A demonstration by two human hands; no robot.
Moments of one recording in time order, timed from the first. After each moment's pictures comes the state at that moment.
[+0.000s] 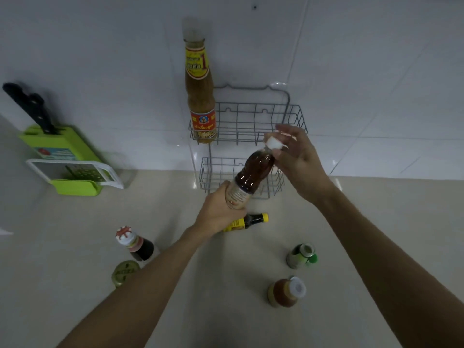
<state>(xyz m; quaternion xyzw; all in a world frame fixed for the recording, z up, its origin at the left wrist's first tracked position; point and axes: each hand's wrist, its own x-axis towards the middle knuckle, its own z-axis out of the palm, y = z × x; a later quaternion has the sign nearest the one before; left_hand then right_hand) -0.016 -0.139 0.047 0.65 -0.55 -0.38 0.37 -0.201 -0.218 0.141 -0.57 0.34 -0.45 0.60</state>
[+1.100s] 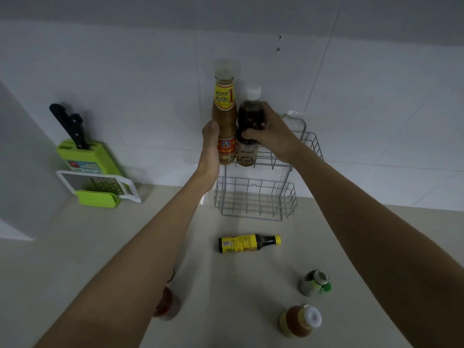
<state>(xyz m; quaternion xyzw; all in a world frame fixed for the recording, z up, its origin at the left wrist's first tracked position) 0.033 -0.212 0.168 0.54 -0.40 -0.42 0.62 -0.100 -0.290 0.209 -0.72 0.38 -0.34 0.48</state>
